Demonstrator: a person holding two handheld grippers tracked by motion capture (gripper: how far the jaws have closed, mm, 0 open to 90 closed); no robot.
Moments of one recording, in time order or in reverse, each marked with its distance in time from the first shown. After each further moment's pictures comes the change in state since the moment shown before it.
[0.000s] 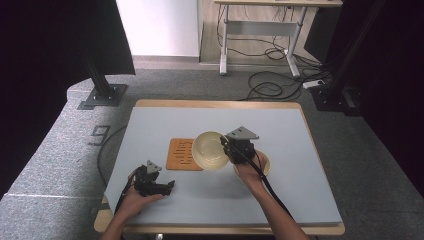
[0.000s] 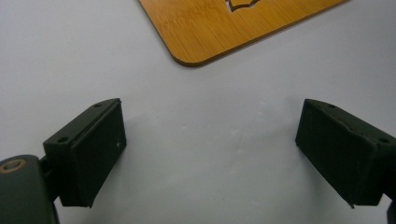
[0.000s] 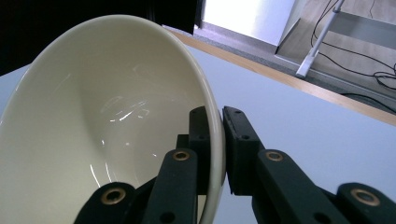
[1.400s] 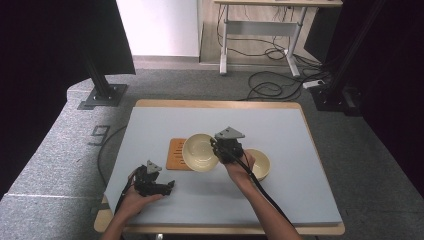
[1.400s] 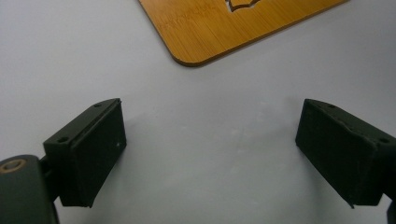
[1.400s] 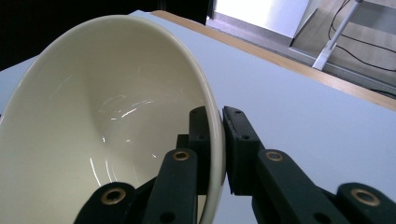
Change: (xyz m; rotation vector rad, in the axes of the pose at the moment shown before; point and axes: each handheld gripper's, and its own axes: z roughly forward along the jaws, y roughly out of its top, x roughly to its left) left arm 0.000 0.000 0.000 -0.003 0.001 -0.002; right arm 0.020 -0.001 0.030 0.038 0.041 -0.007
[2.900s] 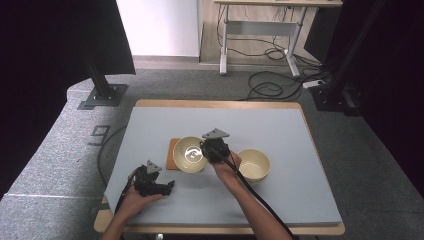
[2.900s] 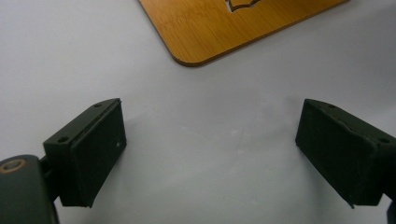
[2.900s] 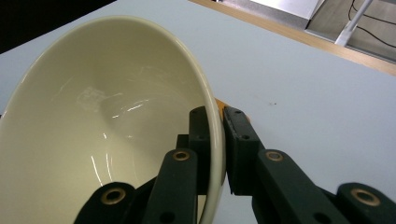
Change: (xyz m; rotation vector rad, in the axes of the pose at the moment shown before) left arm 0.000 0.000 0.000 0.001 0.001 0.002; right arm 0.018 -0.007 0.046 0.066 0.031 0.018
